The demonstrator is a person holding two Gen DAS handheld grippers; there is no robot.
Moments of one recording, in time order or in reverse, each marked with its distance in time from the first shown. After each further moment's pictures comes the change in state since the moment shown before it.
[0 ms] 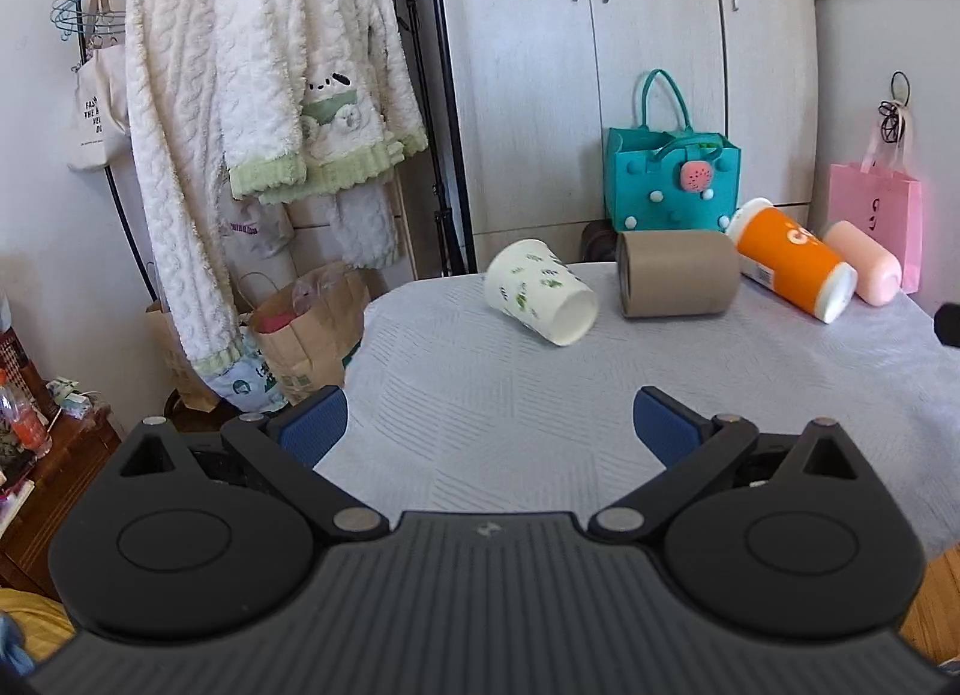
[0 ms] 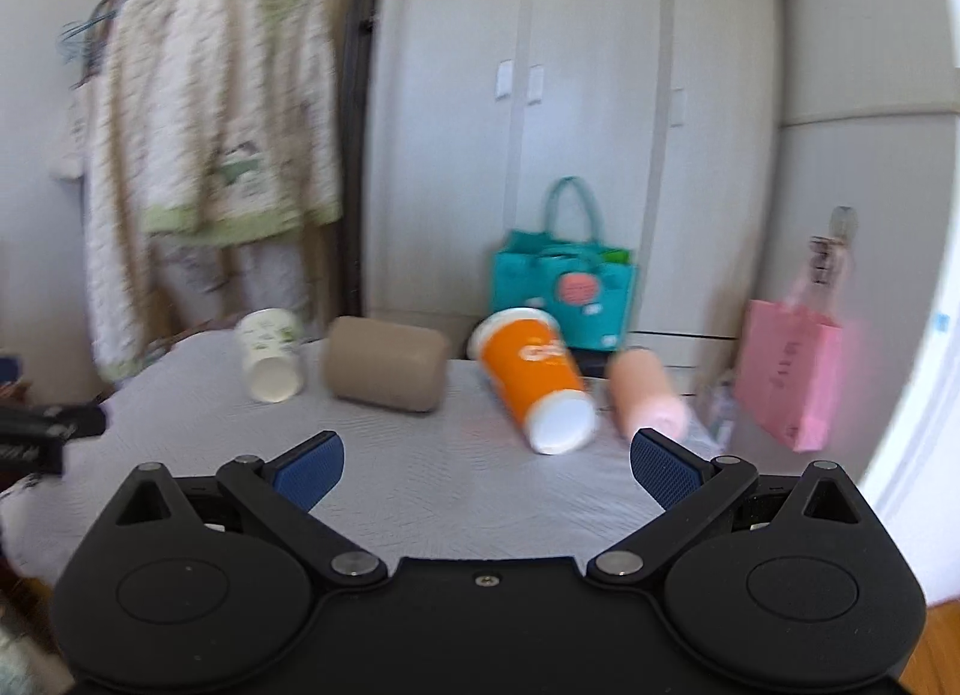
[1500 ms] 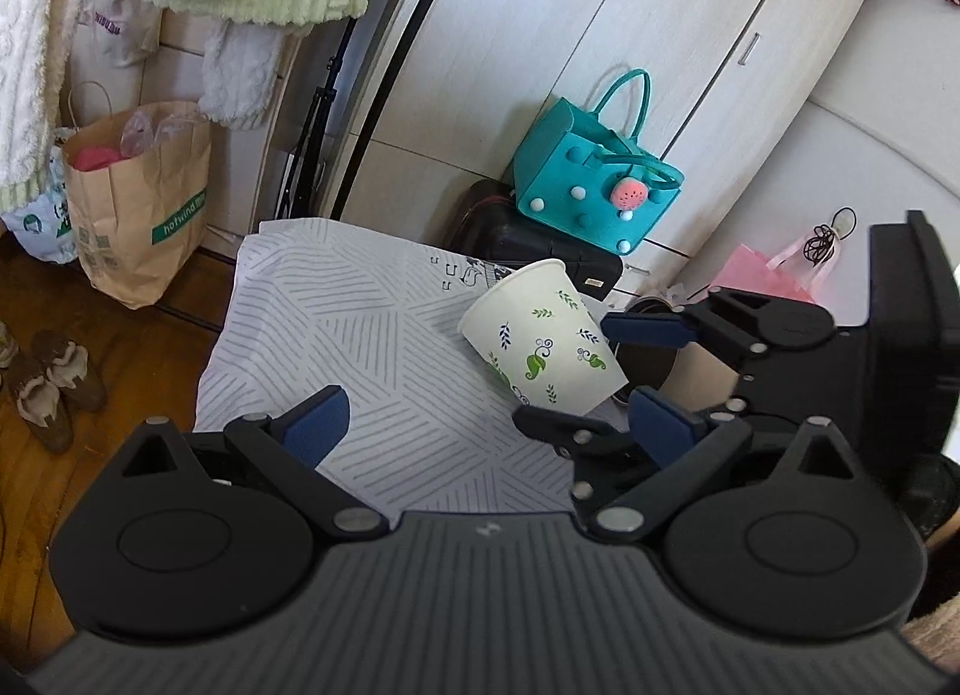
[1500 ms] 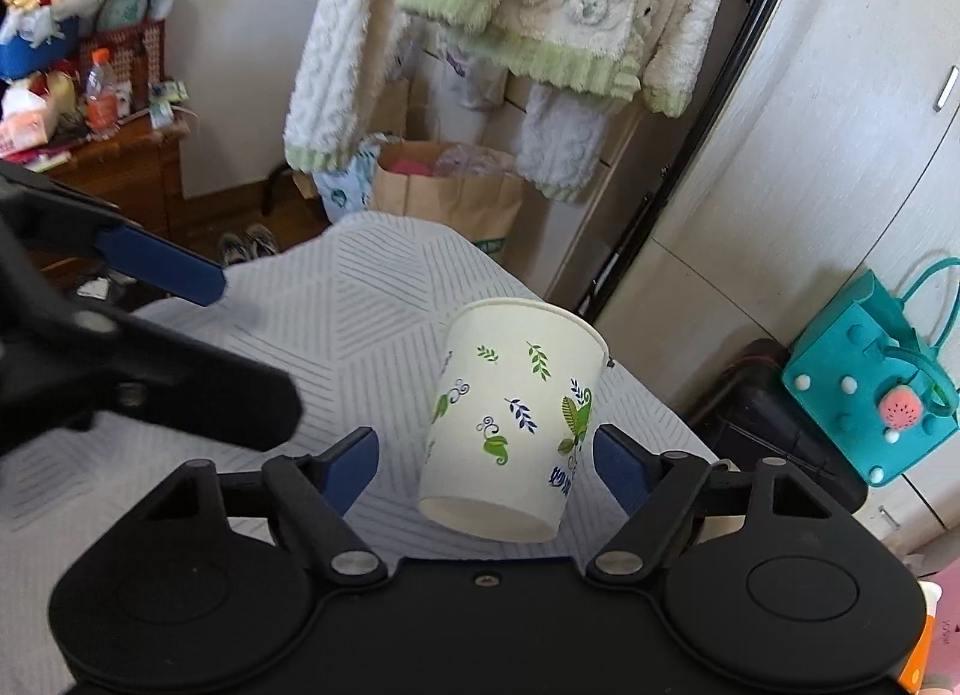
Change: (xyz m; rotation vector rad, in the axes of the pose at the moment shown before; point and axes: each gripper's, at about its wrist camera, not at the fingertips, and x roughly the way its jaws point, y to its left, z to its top) left arm 0.188 0.112 0.023 -0.389 0.175 -0.457; right arm 0.256 0.161 0.065 -0.538 0.304 0.346
